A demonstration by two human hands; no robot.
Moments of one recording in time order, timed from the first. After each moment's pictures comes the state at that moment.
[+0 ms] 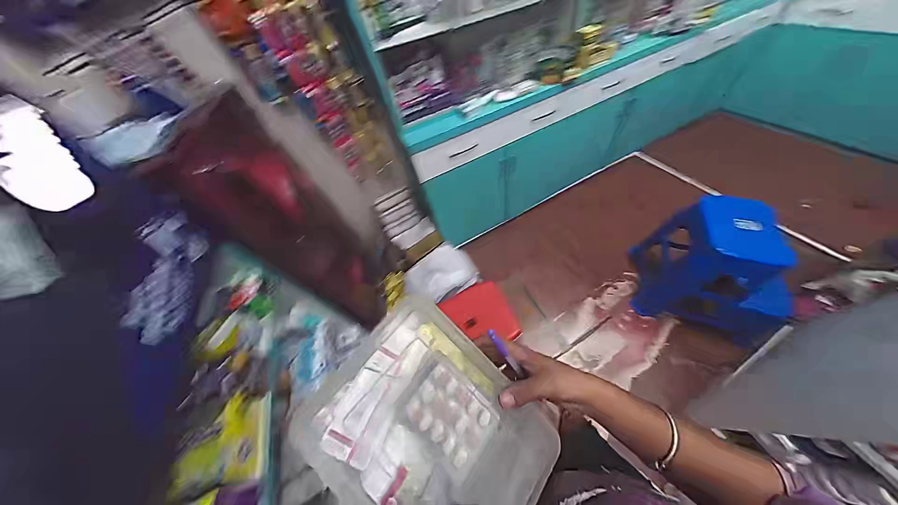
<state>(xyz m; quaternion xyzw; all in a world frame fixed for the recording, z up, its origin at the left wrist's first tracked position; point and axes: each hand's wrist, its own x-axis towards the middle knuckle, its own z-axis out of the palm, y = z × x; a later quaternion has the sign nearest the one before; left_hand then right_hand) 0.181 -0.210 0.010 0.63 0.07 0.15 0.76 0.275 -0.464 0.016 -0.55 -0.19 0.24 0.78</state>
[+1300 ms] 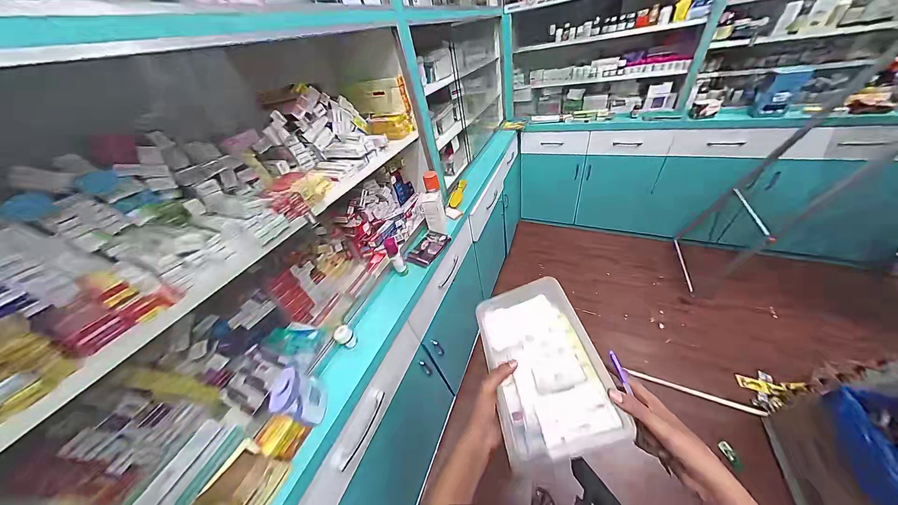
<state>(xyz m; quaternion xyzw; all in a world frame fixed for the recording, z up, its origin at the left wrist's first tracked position) 1.039 -1.743 -0.011 0.49 -0.11 -0.58 0.64 0.801 -1.827 -0.011 -0.53 0.43 -0.24 0.70</state>
